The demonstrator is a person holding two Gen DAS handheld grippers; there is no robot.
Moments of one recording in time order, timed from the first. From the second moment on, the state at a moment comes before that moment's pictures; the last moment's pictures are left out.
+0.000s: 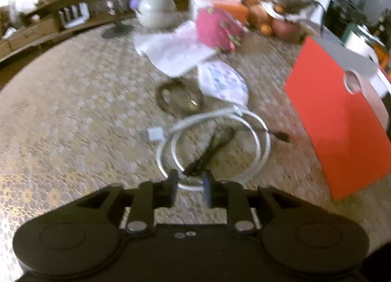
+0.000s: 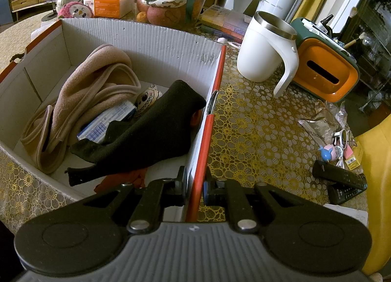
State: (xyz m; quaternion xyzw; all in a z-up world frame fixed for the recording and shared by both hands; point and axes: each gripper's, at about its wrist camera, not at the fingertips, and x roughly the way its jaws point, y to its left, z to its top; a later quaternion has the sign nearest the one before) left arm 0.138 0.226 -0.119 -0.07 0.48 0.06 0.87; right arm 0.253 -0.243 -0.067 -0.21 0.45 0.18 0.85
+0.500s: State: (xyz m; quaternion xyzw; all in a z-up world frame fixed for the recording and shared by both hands) left arm 0.171 0.198 -0.118 0.03 0.47 0.03 0.88; right arm 0.254 -0.243 -0.067 -0.21 0.45 0.18 0.85
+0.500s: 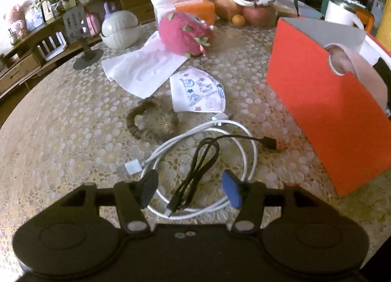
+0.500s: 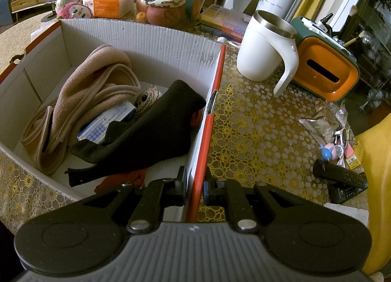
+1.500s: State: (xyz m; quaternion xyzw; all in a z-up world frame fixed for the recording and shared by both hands) left arm 0.155 0.174 -0.063 -0.03 0.43 0.04 0.90; right arm 0.253 -0.241 -0.067 -0.21 0.45 0.18 0.85
